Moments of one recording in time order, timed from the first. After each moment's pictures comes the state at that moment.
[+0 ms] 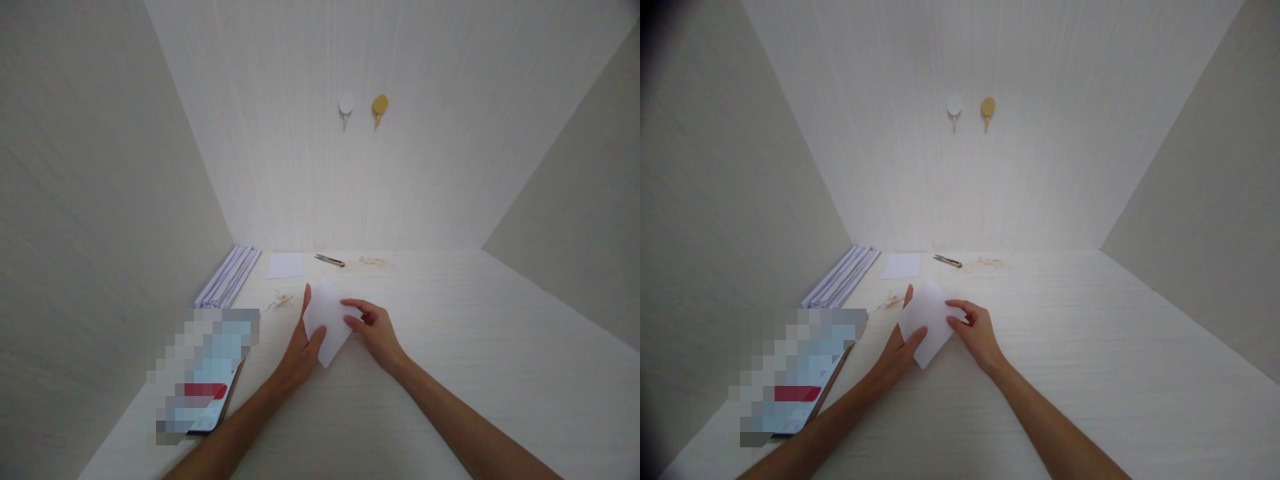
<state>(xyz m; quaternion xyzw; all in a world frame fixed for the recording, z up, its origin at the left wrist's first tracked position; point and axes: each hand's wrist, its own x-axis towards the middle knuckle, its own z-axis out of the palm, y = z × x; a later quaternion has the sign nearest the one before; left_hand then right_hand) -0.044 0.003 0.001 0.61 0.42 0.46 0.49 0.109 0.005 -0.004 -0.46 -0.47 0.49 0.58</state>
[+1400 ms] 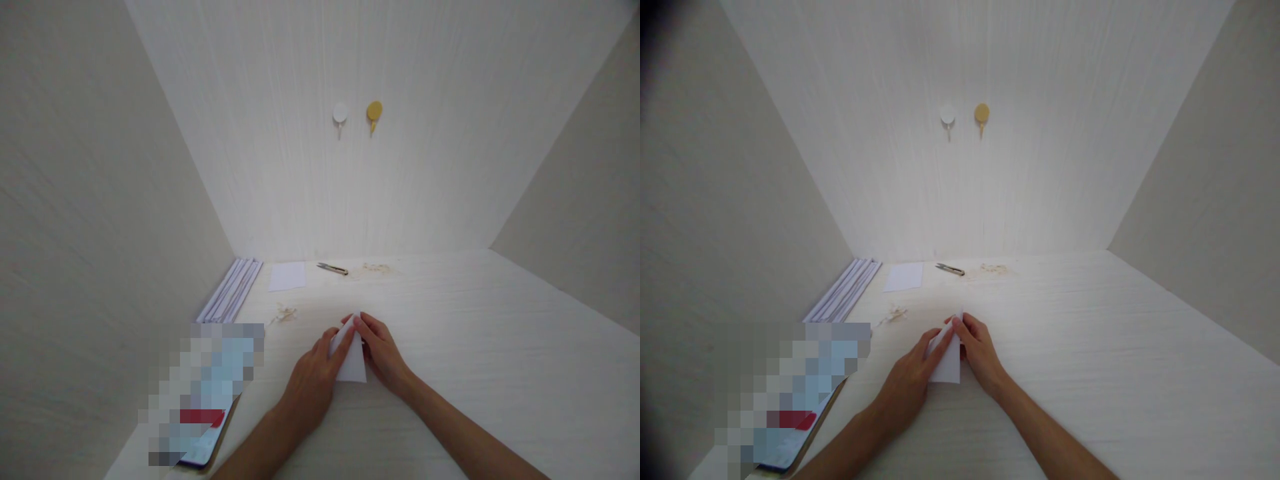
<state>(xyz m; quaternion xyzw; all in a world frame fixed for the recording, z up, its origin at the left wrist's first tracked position) -0.046 -0.005 -0.005 0.91 0.38 0.16 0.05 0.098 0.003 -0.004 -0.42 -0.36 0.60 0.58</state>
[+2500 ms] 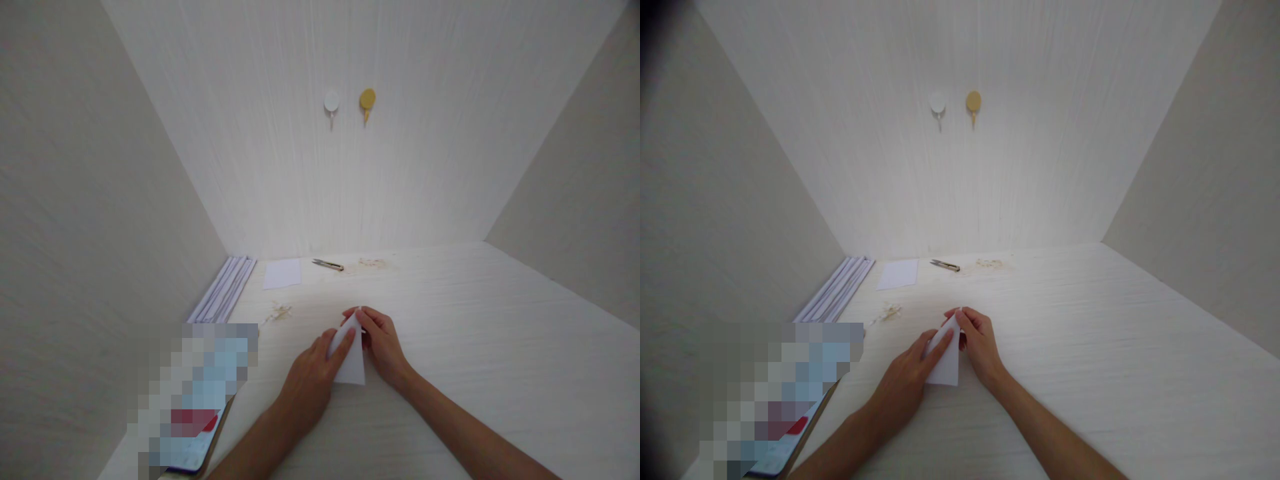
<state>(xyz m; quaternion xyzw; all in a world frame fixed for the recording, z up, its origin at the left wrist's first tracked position) -0.047 -0.002 -0.011 0.92 0.34 0.18 -0.01 0.101 0.005 -0.002 -0.42 -0.36 0.55 0.63</state>
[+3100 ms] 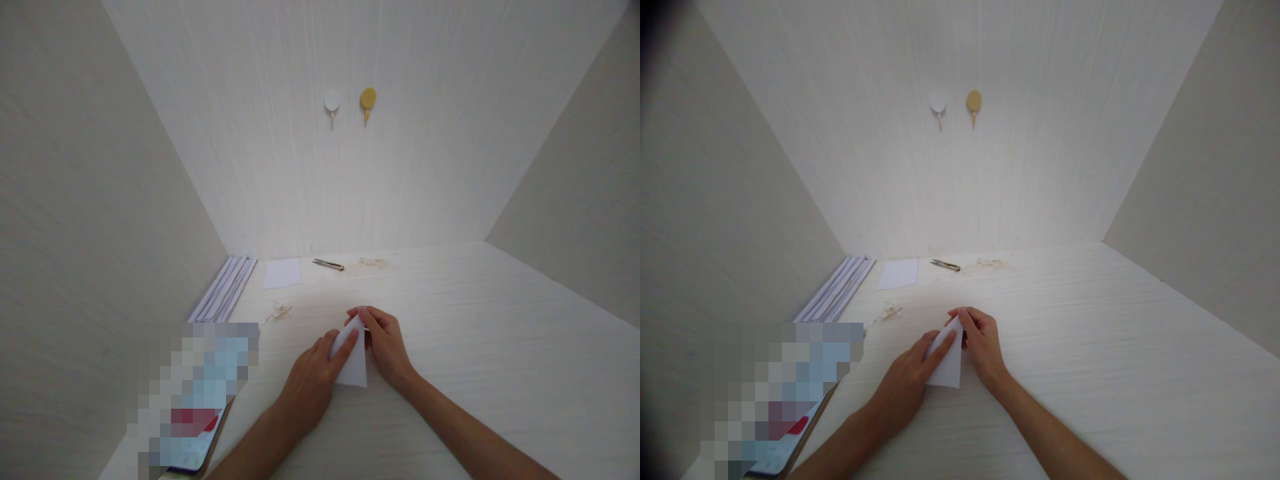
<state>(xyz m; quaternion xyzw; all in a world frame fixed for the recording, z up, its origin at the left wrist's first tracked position) -0.046 -0.005 -0.007 0.93 0.35 0.15 -0.01 0.101 0.001 0.006 -0.48 -0.39 0.47 0.63</state>
